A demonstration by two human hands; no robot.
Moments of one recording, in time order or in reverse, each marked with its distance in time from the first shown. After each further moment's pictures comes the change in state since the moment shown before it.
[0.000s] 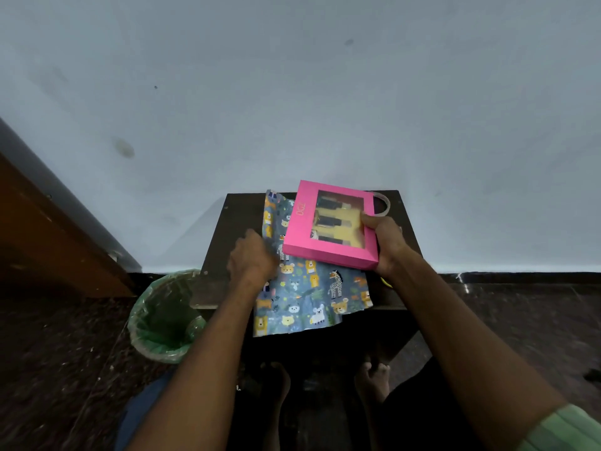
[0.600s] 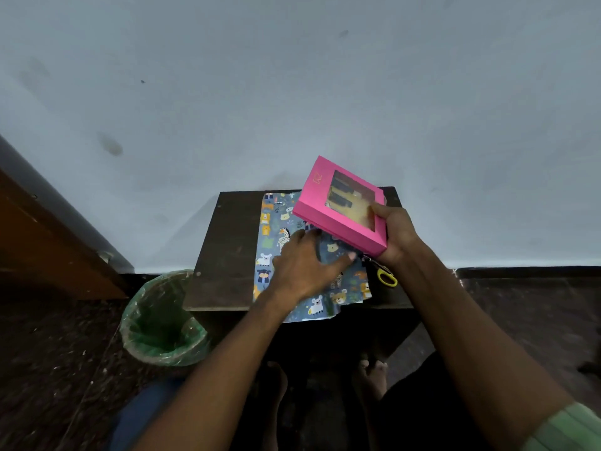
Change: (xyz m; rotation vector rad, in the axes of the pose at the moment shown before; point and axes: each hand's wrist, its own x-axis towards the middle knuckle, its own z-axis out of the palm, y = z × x) left_hand -0.044 0.045 0.035 -0.126 -0.174 0.477; right_hand 0.003 -0.016 -0.008 0.129 -0.023 -0.015
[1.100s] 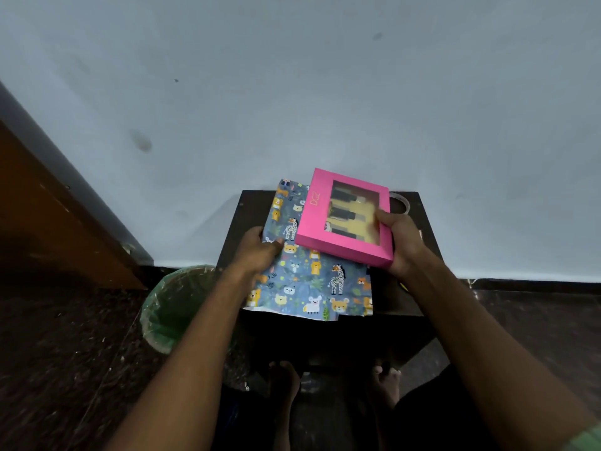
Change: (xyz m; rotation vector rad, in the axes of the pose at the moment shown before) left_hand 0.013 -0.088 -0.065 -0.534 0.155 -0.395; right_hand 0.002 0.020 0.020 -0.072 -0.029 -0.005
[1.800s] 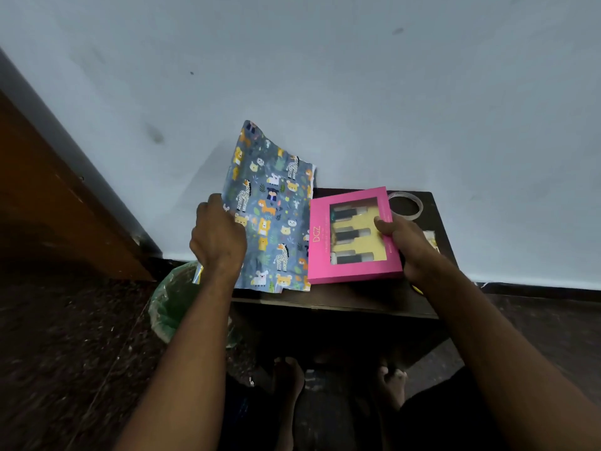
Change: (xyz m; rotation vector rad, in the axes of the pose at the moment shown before) left_hand -0.008 0.008 -0.047 0.530 0.655 0.152; right_hand 0.001 0.002 -0.002 -0.438 0.011 -0.101
